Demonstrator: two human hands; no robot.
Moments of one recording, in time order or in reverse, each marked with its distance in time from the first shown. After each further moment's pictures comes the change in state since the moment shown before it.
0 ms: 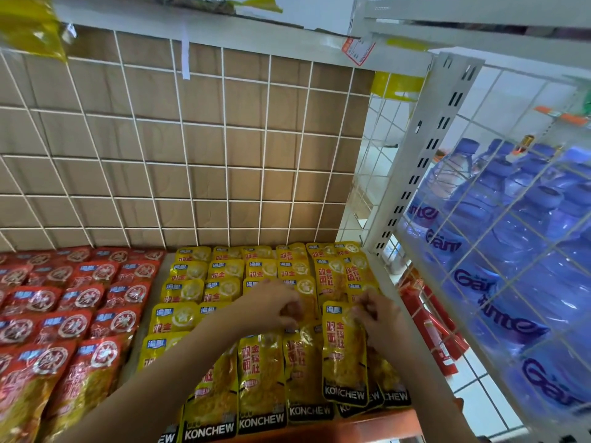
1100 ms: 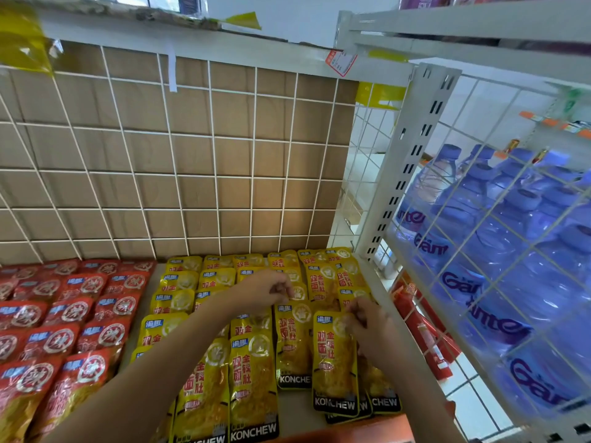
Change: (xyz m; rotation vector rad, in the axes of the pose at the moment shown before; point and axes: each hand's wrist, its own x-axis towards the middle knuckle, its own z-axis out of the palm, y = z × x) left_hand 0.028 -0.022 -0.009 -0.404 0.054 -0.073; right_hand -0.008 -0.010 -0.005 -0.056 -0.023 0.009
